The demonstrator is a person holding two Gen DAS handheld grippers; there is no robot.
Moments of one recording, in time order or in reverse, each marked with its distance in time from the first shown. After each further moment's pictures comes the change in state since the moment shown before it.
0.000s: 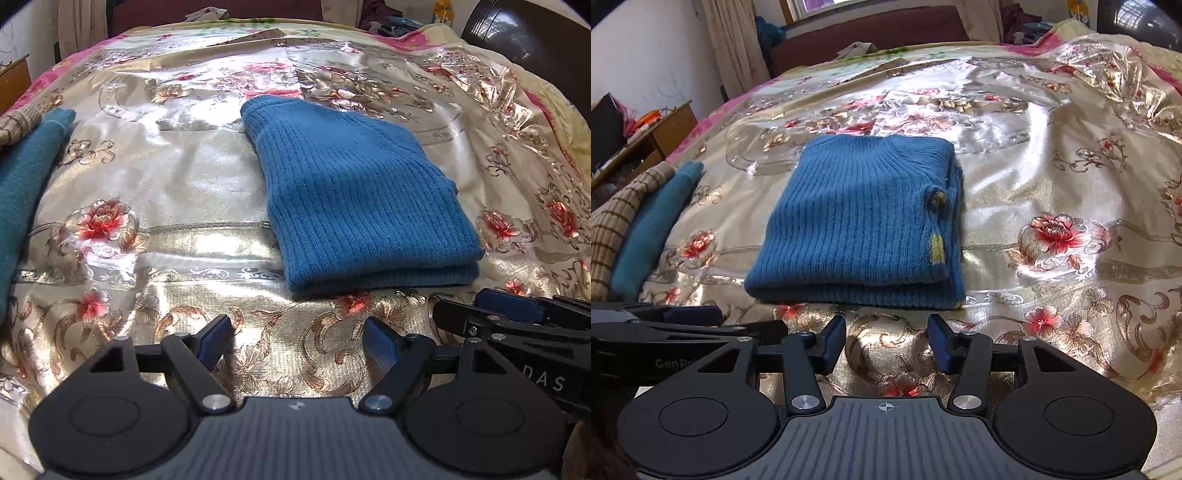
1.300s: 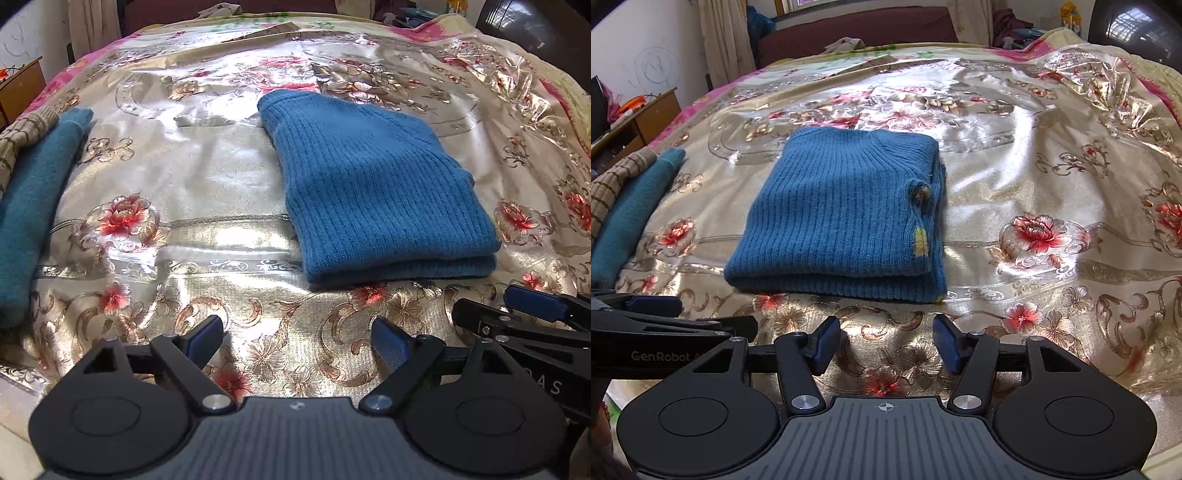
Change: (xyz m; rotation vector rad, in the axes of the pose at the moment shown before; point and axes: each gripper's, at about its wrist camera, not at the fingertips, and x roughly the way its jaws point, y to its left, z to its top) left arm -0.003 -0.002 0.000 0.004 0.029 0.074; right arm 0.001 0.003 -0.004 -0.028 0.009 -0.083
